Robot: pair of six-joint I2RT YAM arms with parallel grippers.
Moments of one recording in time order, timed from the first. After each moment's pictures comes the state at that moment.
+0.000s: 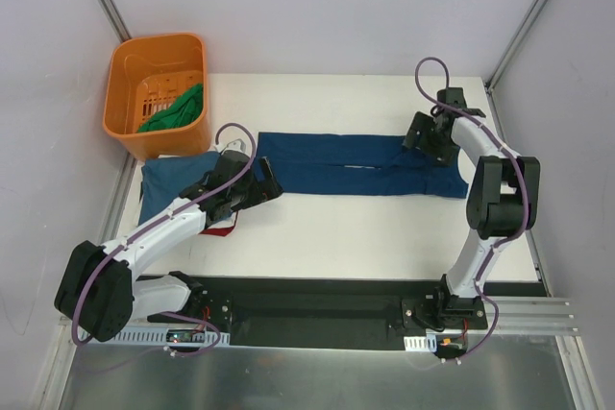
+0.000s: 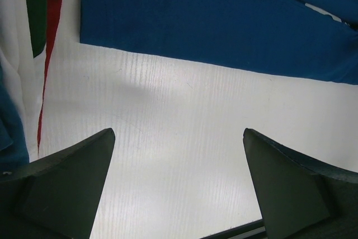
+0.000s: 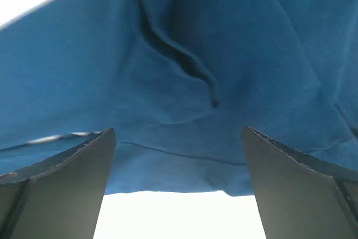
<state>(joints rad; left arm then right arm) -0.52 1.18 0.68 -0.28 -0.03 -0.77 0.02 1.87 1.42 -0.68 -0.04 0.41</state>
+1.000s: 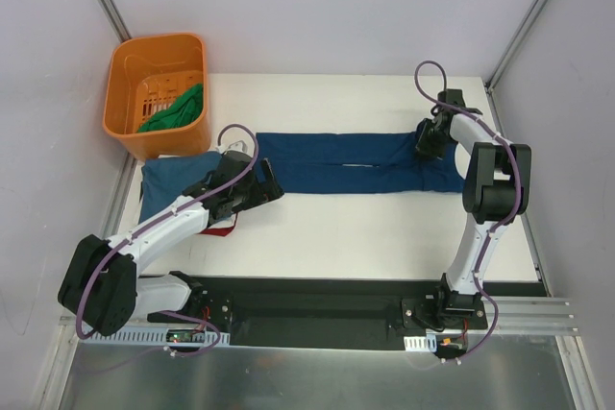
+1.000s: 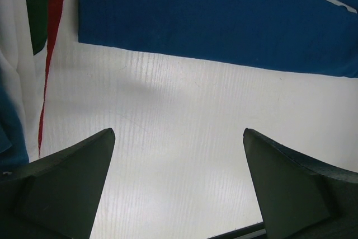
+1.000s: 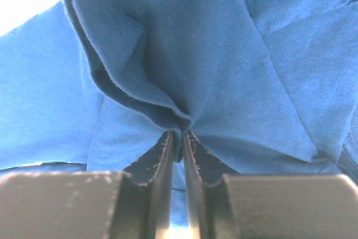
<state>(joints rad) -0.52 1.21 0.68 -0.28 -0.03 -0.77 -0.02 2.03 1.49 -0.65 -0.10 0.37</state>
